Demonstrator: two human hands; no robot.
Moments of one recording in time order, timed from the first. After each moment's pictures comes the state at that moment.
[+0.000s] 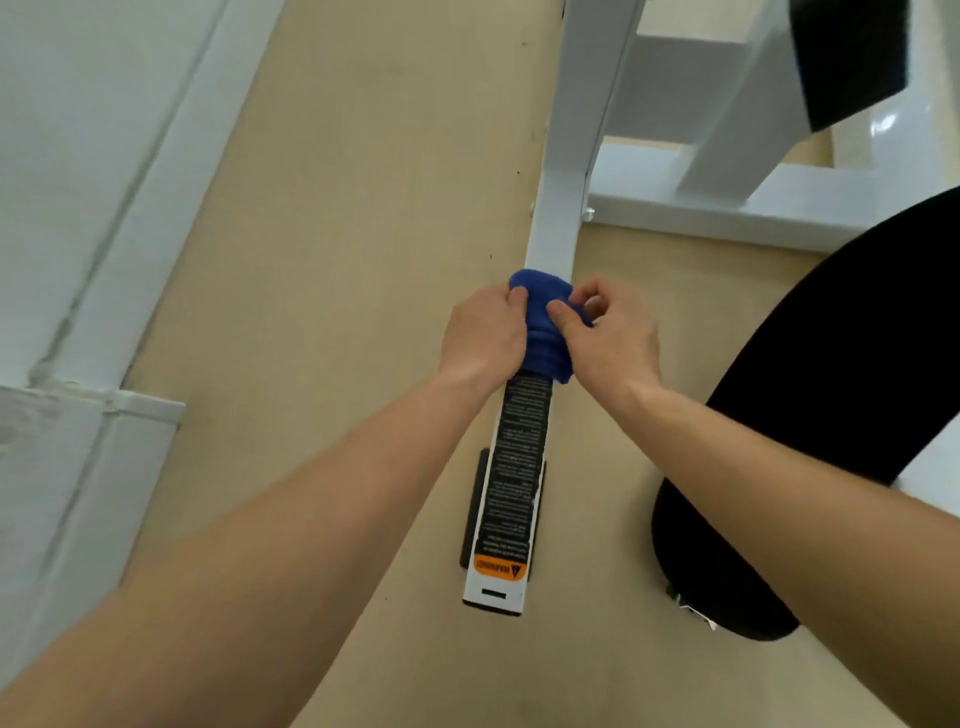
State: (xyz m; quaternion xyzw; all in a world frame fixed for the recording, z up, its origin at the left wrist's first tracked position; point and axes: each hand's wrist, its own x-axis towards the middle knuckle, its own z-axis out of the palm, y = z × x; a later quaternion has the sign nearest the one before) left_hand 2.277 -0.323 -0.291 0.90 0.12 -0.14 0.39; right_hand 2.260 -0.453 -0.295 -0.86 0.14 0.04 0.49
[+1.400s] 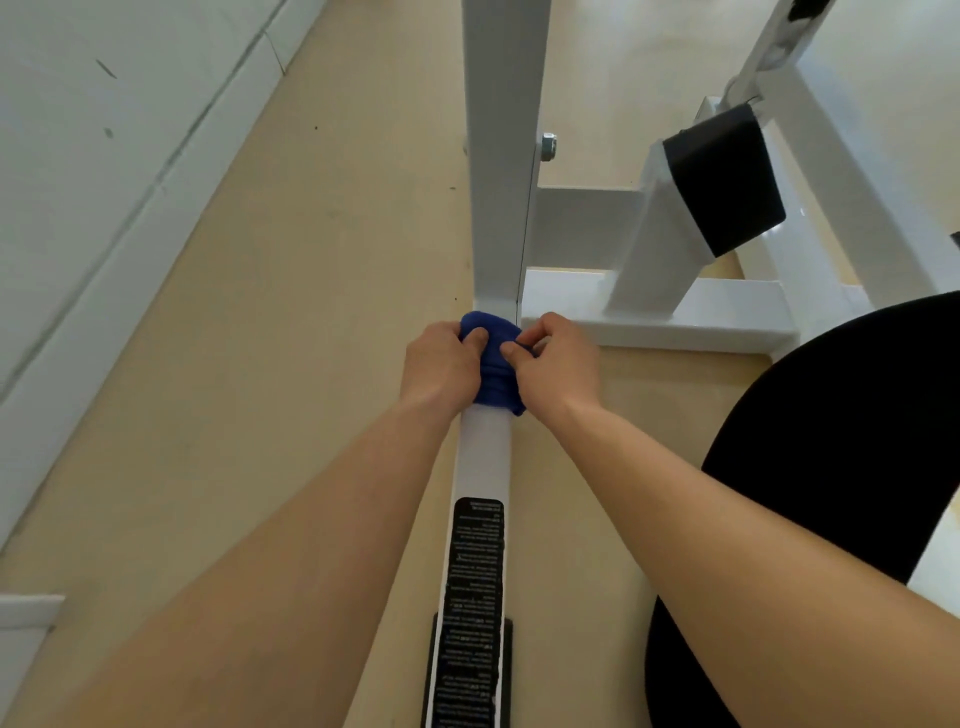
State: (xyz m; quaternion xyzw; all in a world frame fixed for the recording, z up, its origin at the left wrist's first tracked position) left_hand 2.384 -0.345 -0.297 0.90 0.10 -0.09 0.42; right_hand 2.361 -0.464 -0.299 -0.85 0.17 0.00 0.49
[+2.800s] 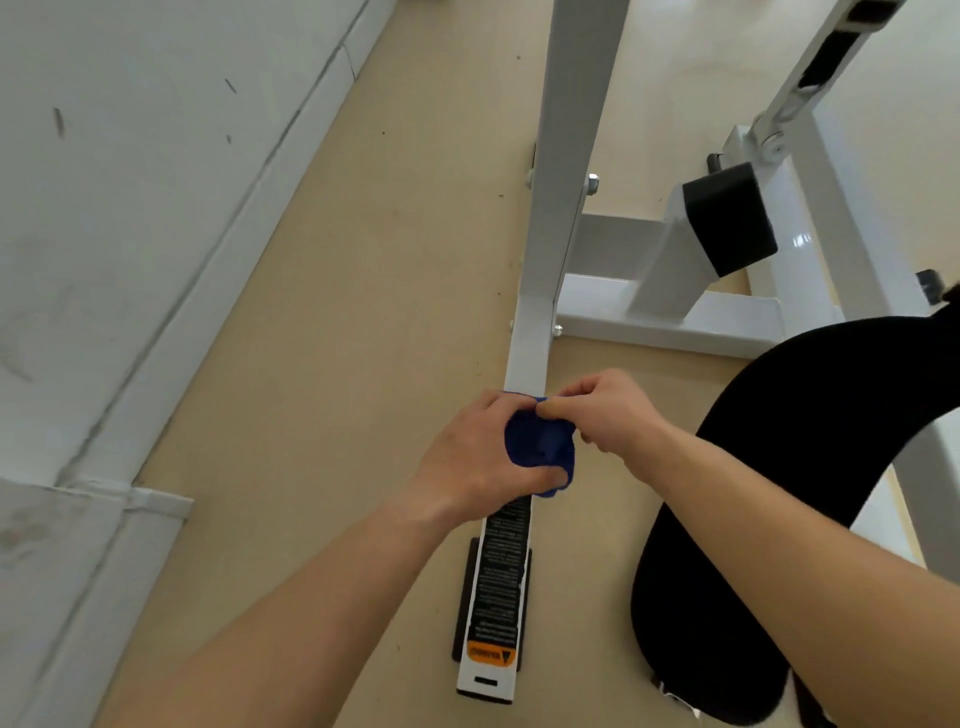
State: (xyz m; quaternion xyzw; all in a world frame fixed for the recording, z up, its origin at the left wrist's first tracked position) left_hand 2.242 -0.304 -0.240 0.88 -0.07 -0.17 0.43; right_hand 2.284 -0.476 -0.224 -0.83 0.16 0.23 0.48
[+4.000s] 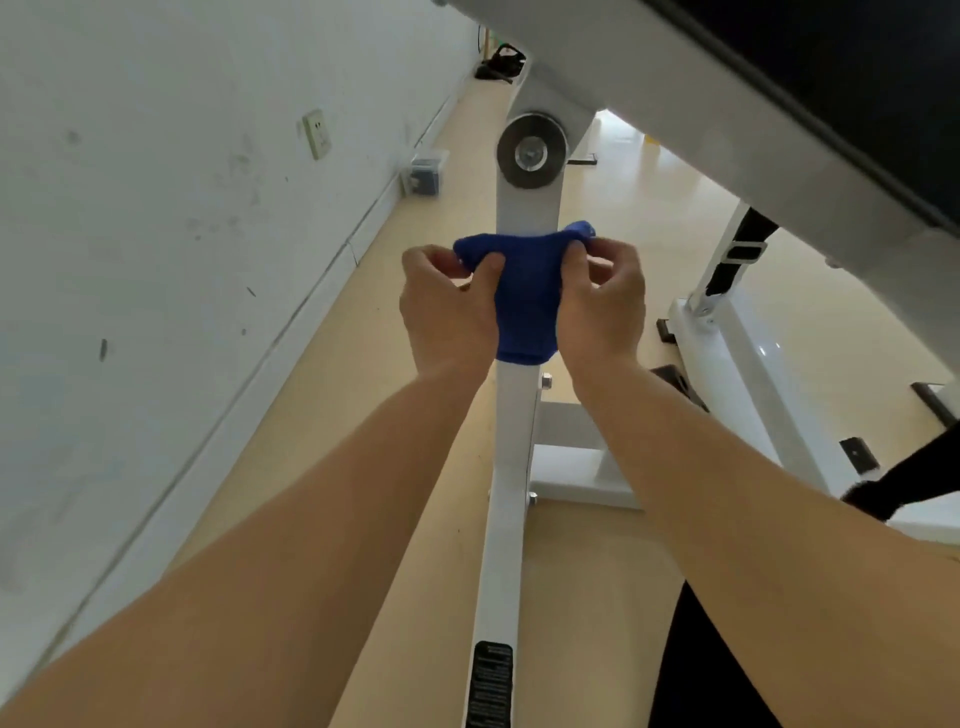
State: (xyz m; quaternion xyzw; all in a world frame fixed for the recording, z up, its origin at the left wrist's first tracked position) left_hand 2.436 -0.352 -0.041 0.76 0.07 0.28 0.58; right_hand 2.436 -0.463 -0.041 -0.73 0.11 -0.26 0.63
